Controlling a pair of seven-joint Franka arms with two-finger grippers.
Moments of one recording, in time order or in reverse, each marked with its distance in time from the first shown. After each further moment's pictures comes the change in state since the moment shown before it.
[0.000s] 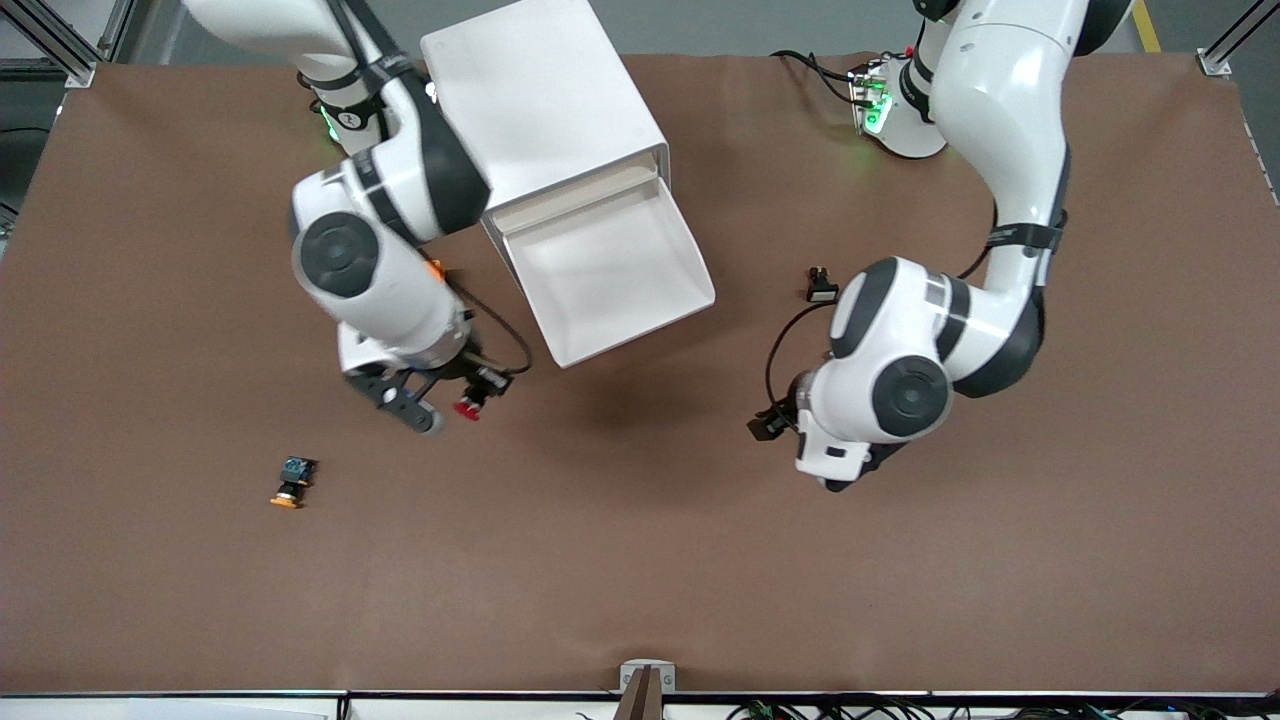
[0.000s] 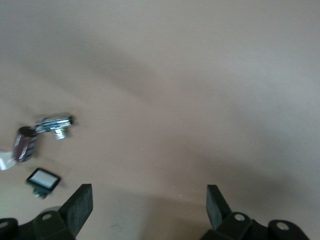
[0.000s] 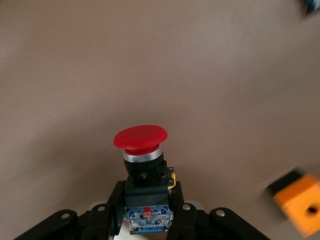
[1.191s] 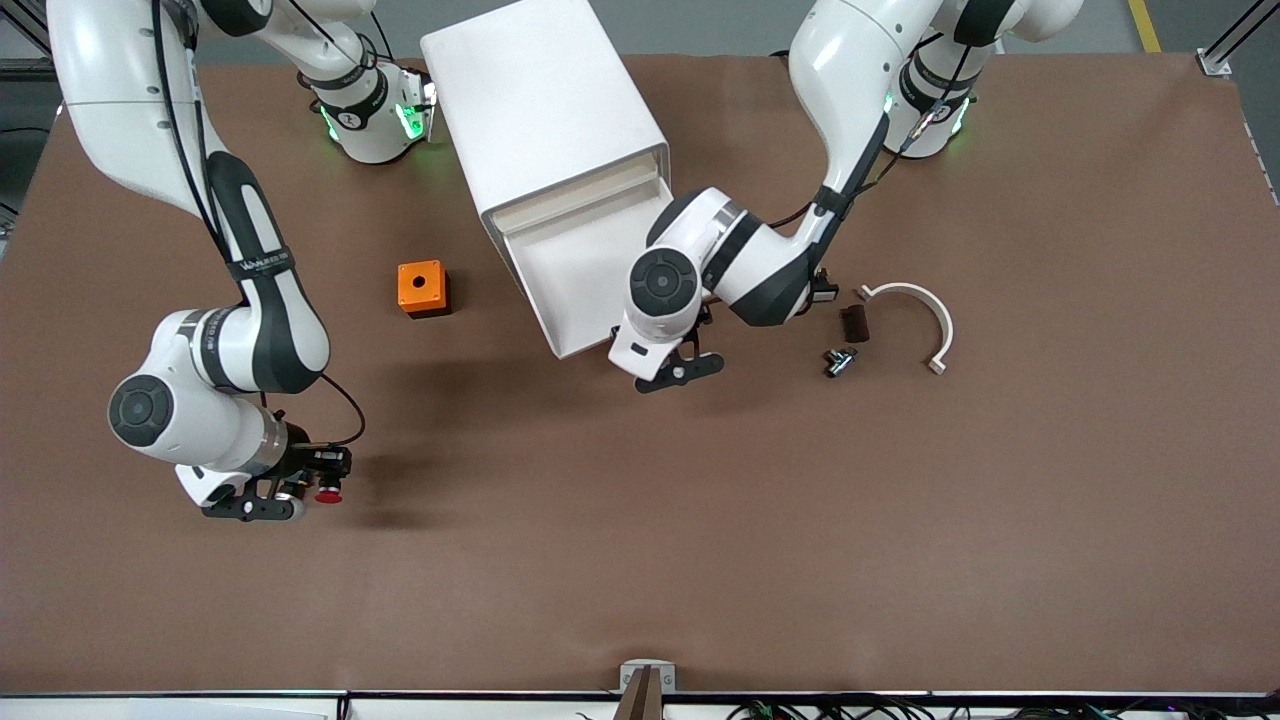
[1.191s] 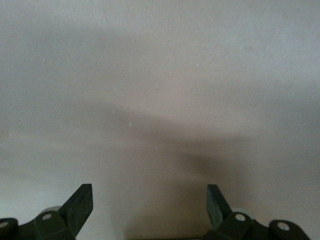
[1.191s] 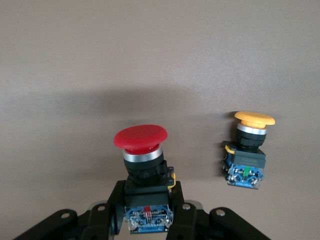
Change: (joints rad) left arm -0.290 0.030 -0.023 -0.123 0.018 0.139 -0.027; right arm -0.340 0.221 0.001 -0.099 0.000 0.287 -0.815
